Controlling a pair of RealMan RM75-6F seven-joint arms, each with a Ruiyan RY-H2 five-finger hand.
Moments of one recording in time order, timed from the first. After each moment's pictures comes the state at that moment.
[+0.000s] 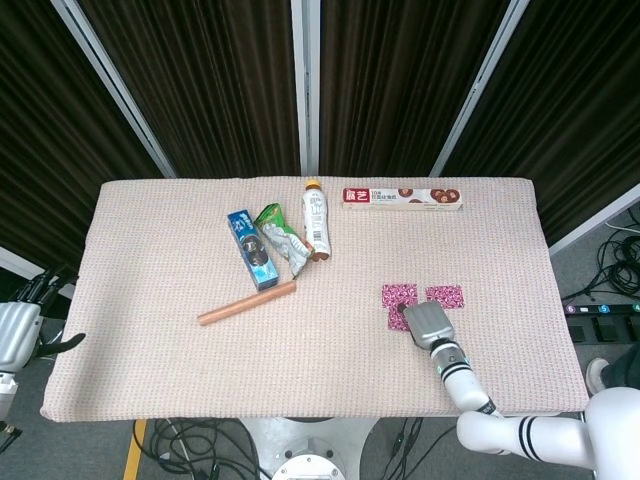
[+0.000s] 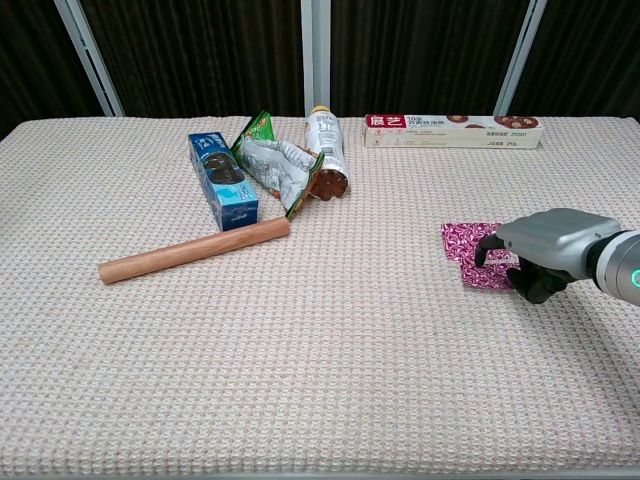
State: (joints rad) left arm -0.17 -1.14 -0.04 -1.37 1.54 1.45 -0.32; right arm 0.75 -1.58 -0.02 -1.51 -0.67 0.96 -0.78
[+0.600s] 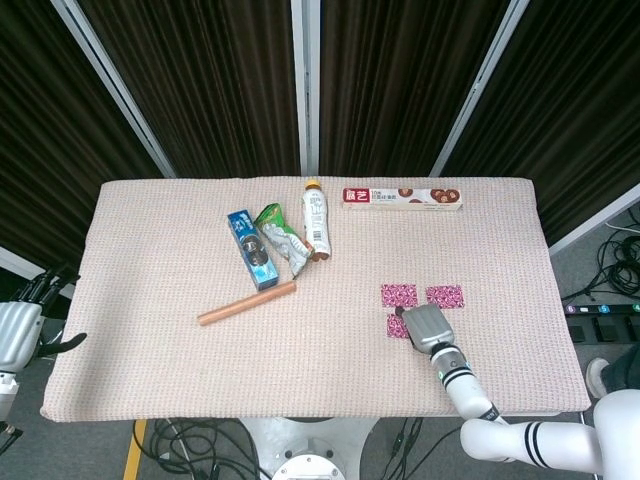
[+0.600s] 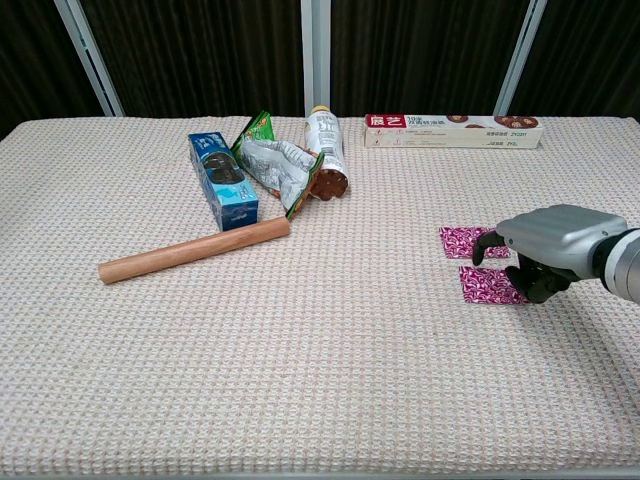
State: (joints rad) left arm -0.17 -1.14 -0.04 -1.38 1.54 1.45 -0.31; right arm 0.74 -1.55 -0.02 -1.57 -0.73 1.00 -0.74
